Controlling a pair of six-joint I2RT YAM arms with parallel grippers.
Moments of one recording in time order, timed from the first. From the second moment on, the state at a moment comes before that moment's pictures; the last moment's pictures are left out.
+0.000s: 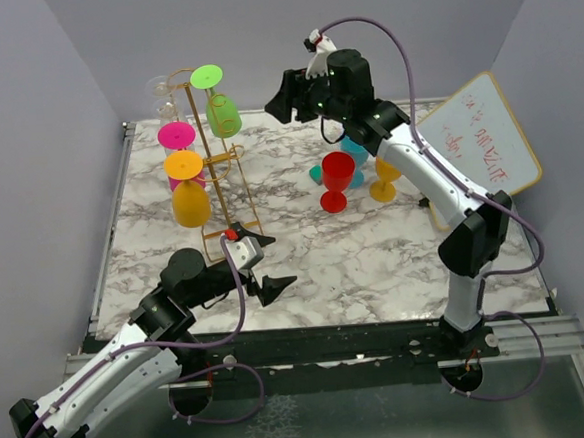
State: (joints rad) left arm -0.81 0.53 0.49 -0.05 0.35 0.07; right arm 0.60 1.85 1.96 -0.34 -0.17 0.31
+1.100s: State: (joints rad) left arm -0.81 0.57 0.49 -0.05 0.35 0.06; right arm 0.60 2.41 2.54 -0.06 -0.37 0.64
